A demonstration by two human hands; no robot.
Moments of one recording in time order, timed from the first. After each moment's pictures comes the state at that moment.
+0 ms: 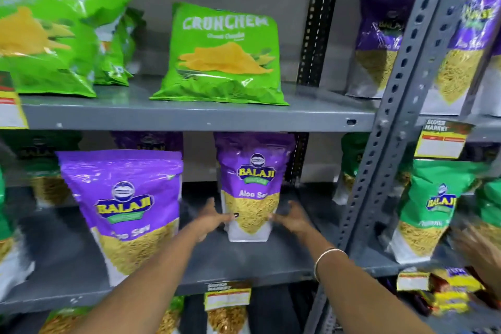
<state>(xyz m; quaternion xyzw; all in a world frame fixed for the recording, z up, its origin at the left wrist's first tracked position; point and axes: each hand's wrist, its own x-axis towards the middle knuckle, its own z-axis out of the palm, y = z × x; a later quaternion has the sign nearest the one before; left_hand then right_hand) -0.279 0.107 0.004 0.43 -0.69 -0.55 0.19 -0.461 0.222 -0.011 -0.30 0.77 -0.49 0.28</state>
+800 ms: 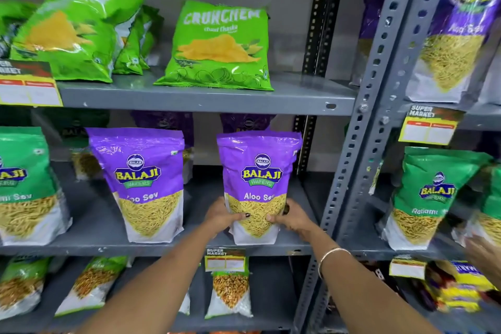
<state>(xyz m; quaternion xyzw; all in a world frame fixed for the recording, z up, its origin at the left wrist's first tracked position) -0.271 0.189 -0.001 0.47 -0.68 -0.51 0.23 -0.440 0.291 0.000 -0.40 0.66 -0.51 0.38</state>
